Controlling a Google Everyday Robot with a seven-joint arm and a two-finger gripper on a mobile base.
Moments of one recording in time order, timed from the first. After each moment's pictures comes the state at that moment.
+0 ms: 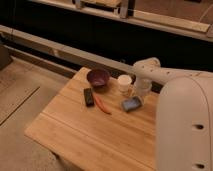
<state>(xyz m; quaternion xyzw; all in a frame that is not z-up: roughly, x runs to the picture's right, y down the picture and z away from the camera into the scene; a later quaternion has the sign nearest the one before) 0.201 0.057 0.862 -0.12 0.31 0.85 0.41</state>
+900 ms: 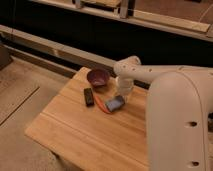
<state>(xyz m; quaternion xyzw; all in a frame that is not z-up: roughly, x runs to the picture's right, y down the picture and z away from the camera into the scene) 0.098 0.073 0.863 -0.16 0.29 0.81 0.47</state>
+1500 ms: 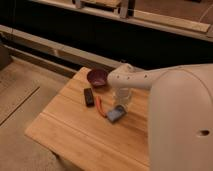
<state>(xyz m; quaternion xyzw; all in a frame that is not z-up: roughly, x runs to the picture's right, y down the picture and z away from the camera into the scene) 0.115 0.127 0.815 -0.13 0.33 0.78 0.51</state>
